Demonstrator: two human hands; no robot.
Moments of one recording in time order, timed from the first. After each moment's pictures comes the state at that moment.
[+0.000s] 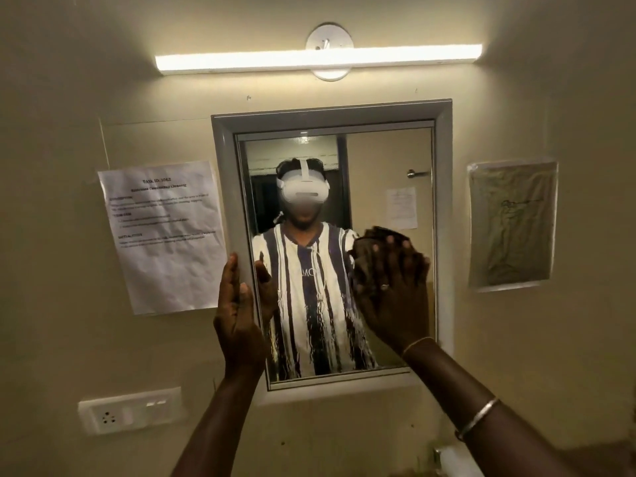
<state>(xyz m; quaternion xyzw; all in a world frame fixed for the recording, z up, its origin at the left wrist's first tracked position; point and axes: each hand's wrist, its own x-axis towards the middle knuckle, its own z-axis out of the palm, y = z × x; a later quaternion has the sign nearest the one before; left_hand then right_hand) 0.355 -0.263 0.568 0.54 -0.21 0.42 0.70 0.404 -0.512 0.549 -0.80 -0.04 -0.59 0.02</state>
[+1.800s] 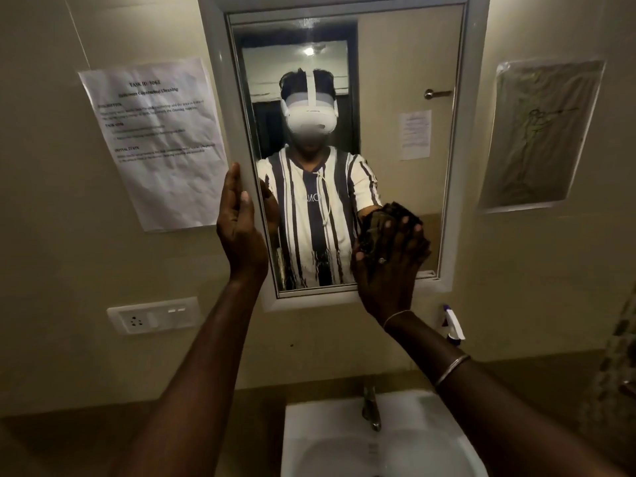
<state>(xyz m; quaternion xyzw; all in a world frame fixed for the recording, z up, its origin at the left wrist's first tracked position) 0.360 -0.254 0.570 0.55 -0.20 0.42 0.70 0.387 -0.469 0.442 -0.81 0.01 -0.54 0.21</state>
